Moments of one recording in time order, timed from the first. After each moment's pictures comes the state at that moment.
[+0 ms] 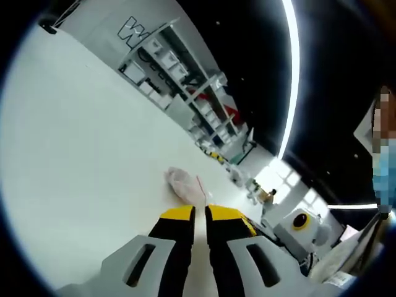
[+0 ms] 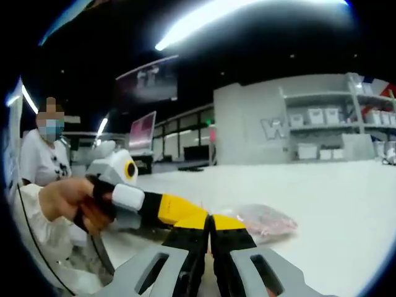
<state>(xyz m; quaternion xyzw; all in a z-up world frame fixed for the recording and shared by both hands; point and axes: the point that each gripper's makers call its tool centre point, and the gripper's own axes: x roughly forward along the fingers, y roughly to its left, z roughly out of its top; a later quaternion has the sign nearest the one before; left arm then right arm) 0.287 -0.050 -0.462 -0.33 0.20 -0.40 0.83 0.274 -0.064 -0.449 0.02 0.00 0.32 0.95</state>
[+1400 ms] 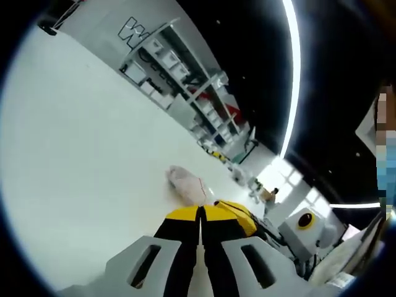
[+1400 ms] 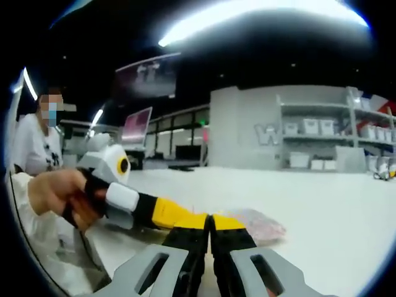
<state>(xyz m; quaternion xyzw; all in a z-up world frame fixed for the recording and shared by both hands) 0.285 -0.050 -0.462 -0.32 0.20 -0.40 0.84 0.277 -0.071 -0.442 -0.02 -0.02 0.28 0.96</state>
